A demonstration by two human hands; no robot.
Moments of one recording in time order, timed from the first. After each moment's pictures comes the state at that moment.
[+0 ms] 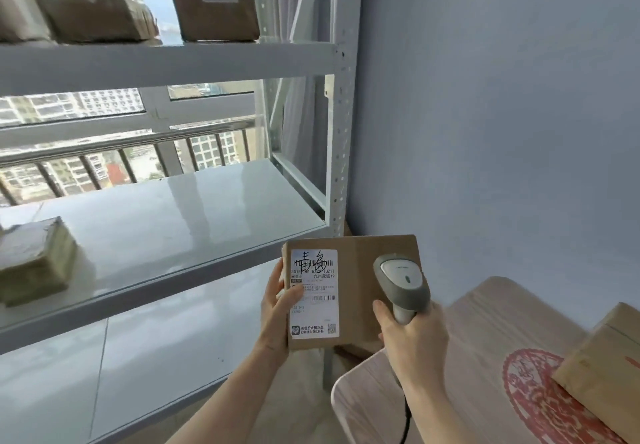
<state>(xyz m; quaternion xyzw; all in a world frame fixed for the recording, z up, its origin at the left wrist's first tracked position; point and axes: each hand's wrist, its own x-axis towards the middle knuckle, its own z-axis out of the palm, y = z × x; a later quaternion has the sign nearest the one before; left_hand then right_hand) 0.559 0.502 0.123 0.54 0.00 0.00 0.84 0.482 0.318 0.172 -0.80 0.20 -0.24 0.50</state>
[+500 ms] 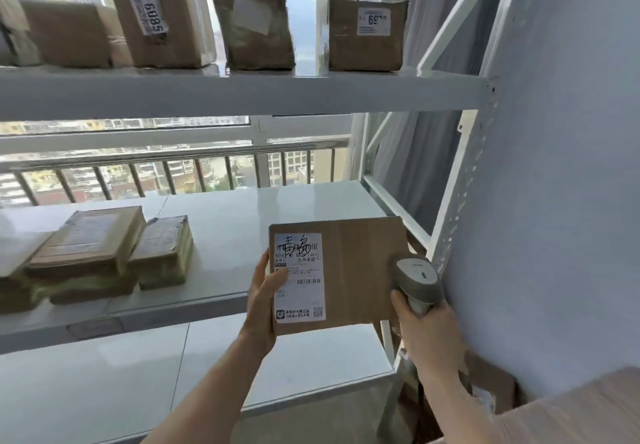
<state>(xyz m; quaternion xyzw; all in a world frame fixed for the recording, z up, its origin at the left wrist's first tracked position) 0.587 0.693 0.170 0.53 0.03 0.11 0.84 0.572 0.450 0.198 -0.80 0.10 -0.18 0.57</state>
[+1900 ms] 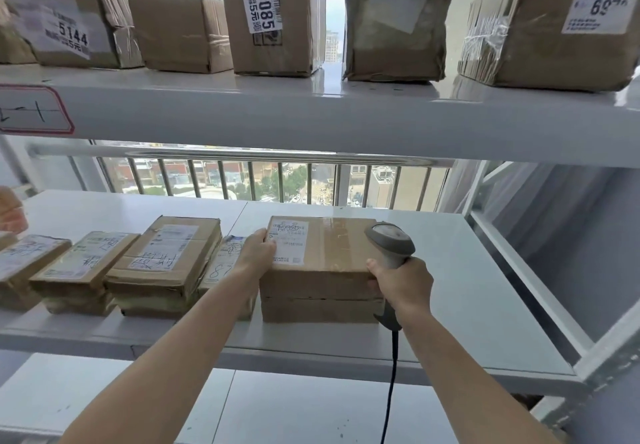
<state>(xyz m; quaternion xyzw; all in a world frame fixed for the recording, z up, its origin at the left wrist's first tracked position) 0.707 0.902 0.232 0.78 0.30 0.15 0.53 0.763 0.662 0.238 -0.82 -0.01 0.02 0.57</state>
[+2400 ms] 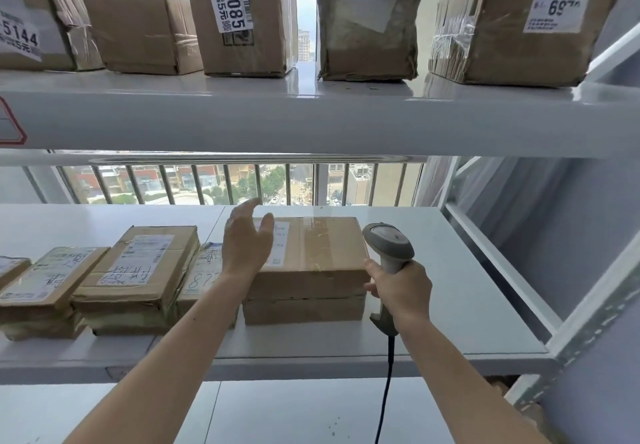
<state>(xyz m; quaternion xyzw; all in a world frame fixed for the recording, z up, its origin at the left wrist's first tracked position) 0.699 0.864 0.277 0.82 0.24 0.31 0.41 0.750 0.643 0.238 -0.80 0.01 -0.01 0.60</state>
